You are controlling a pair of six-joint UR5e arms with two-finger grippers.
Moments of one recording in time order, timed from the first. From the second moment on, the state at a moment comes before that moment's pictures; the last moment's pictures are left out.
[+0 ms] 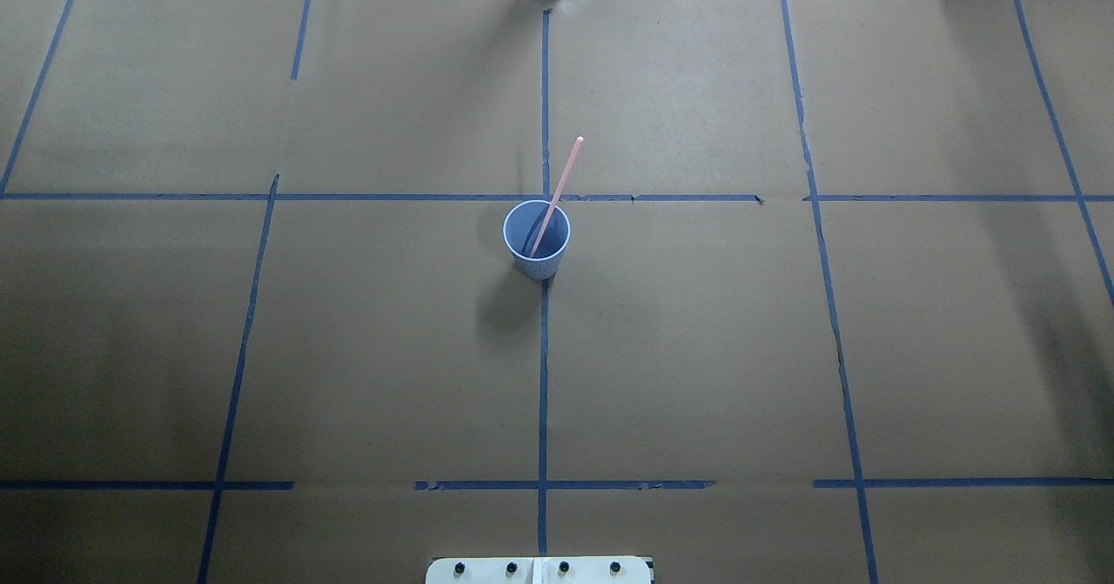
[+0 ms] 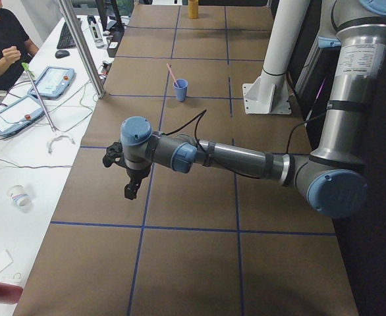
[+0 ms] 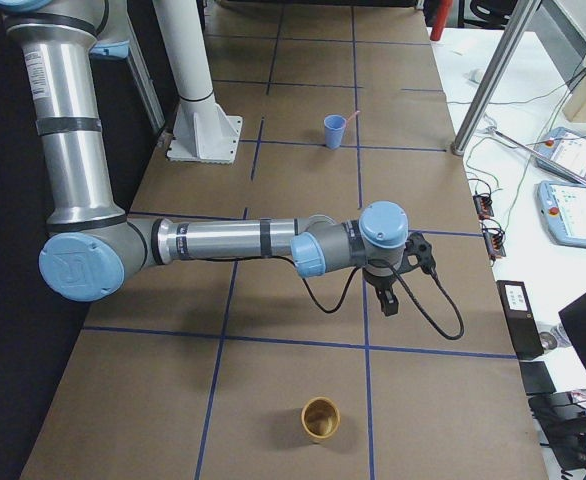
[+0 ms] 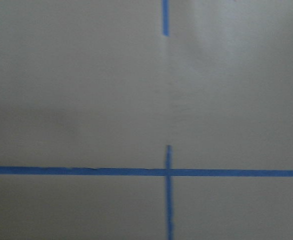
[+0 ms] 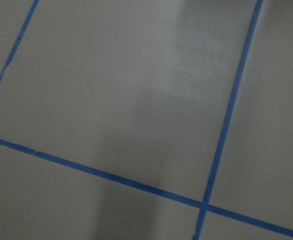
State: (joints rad) left arm -1.54 -1.70 -1.58 -1.69 -2.35 0.10; right arm 1.55 -1.44 1.51 -1.40 2.40 -0.10
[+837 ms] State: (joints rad) left arm -1.61 -1.69 -1.49 -1.51 -2.35 0.26; right arm 1.58 -1.49 1.44 -1.52 2.37 -0.29
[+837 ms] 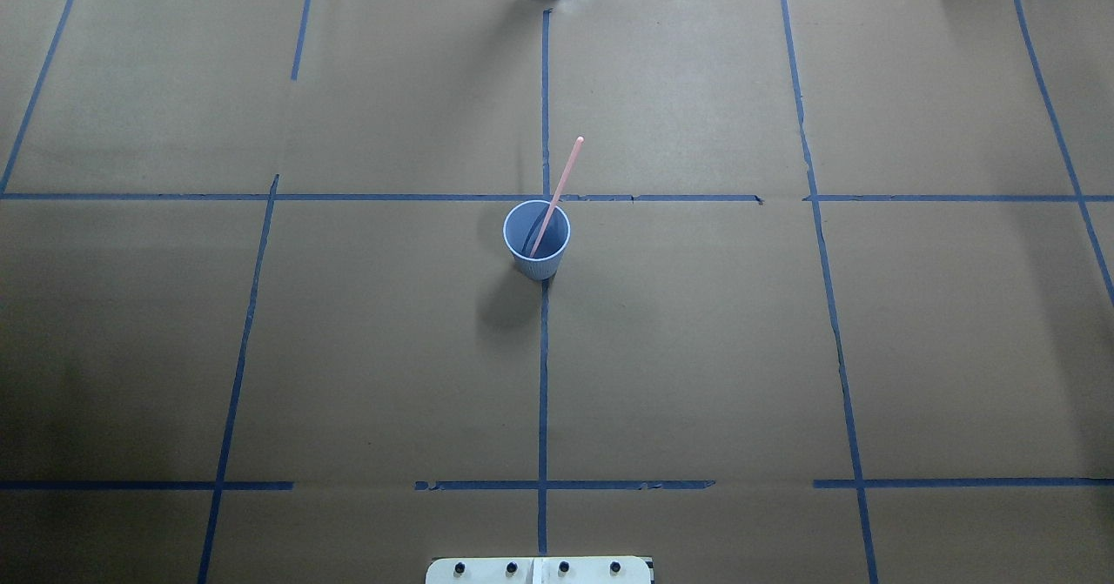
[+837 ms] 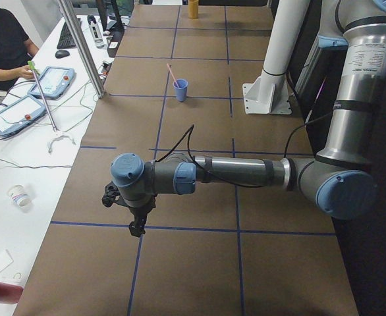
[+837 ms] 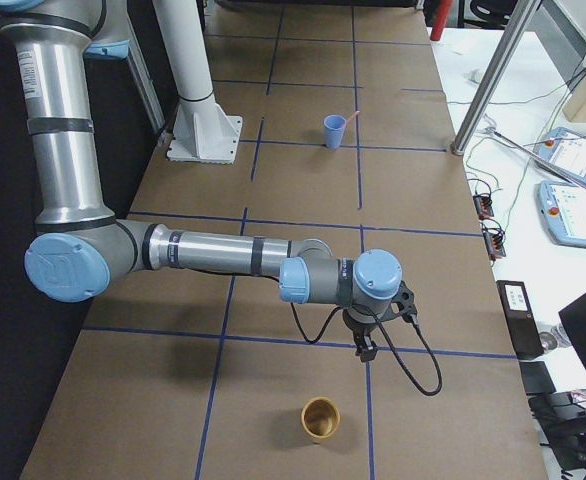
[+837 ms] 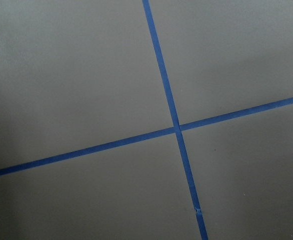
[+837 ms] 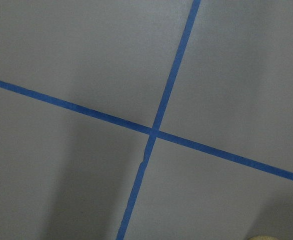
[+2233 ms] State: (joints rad) left arm -1.61 -1.63 -1.51 -1.51 -2.40 0.18; right arm 1.59 -1.51 1.55 -1.72 2.32 -0.39
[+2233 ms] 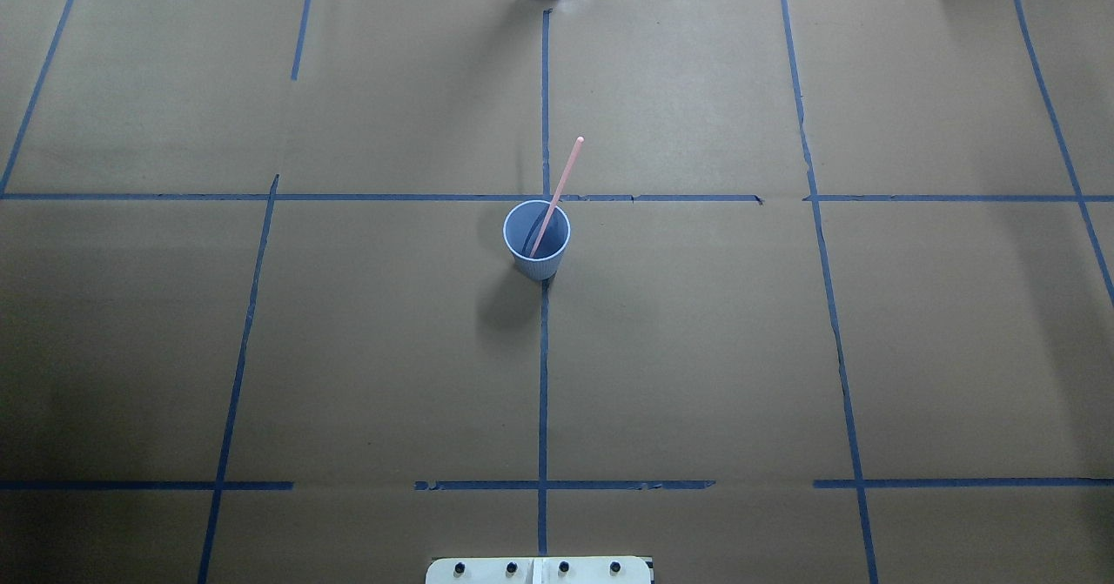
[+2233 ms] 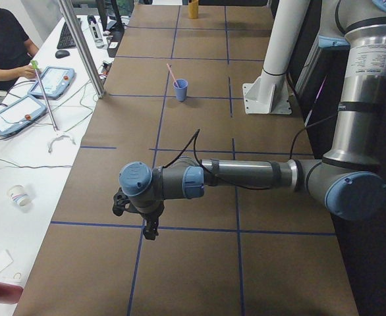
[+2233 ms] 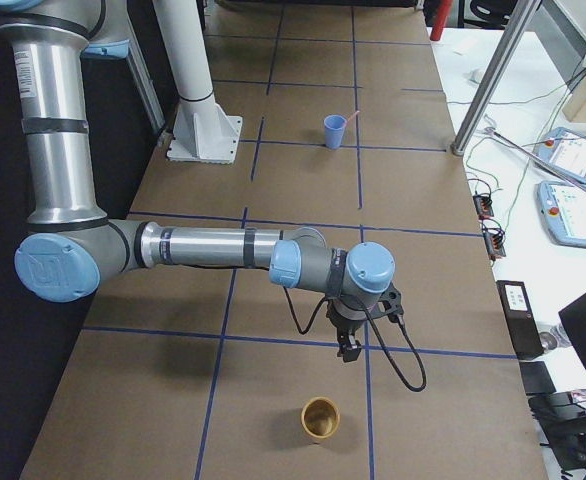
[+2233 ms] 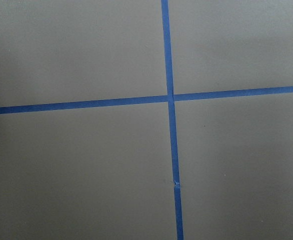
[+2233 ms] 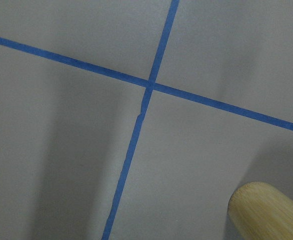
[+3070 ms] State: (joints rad) left arm -1.60 -1.62 -1.55 -1.52 -2.43 0.17; right arm 1.60 -1.52 1.57 -1.72 2.29 -0.39
